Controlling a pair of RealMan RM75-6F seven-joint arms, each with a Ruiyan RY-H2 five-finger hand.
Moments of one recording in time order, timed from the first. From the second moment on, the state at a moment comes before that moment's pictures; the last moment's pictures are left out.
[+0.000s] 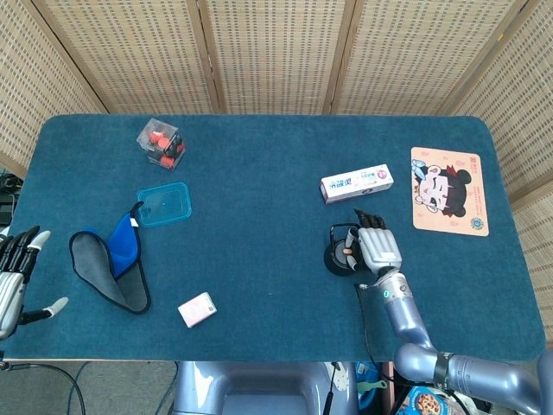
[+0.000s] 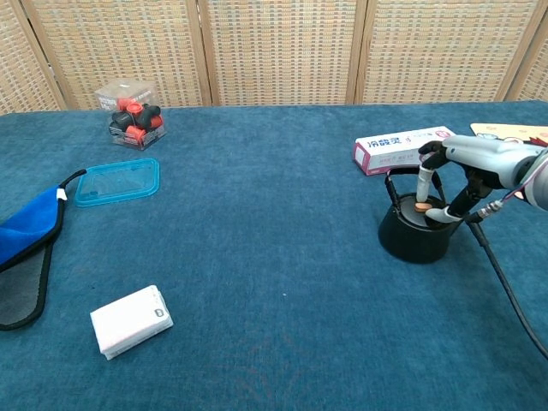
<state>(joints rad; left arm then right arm) -0.09 -0.99 -0.04 -1.82 1.51 1.48 0.05 0.70 -1.52 0.22 -1.58 -0.70 1.05 -0.51</state>
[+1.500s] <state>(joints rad) -0.09 -0.99 -0.03 -1.83 1.53 1.50 0.04 0.51 -1.35 -0.02 -1.76 -1.18 1.16 -0.34</state>
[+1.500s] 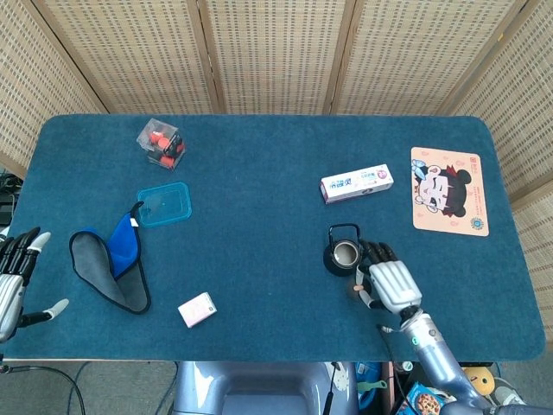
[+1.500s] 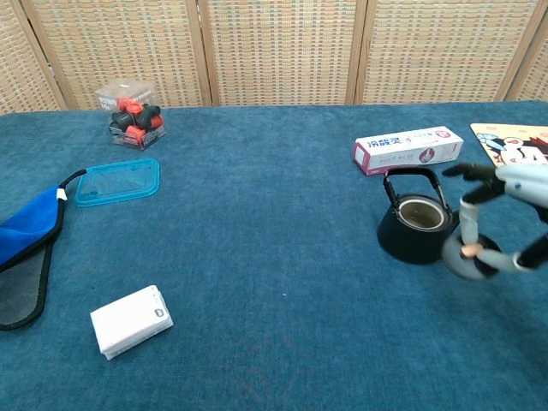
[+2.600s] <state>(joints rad) -0.08 -0.98 -0.03 -1.83 1.56 1.51 0.03 0.31 -1.26 -0.05 -1.73 -1.42 1.42 -0.26</state>
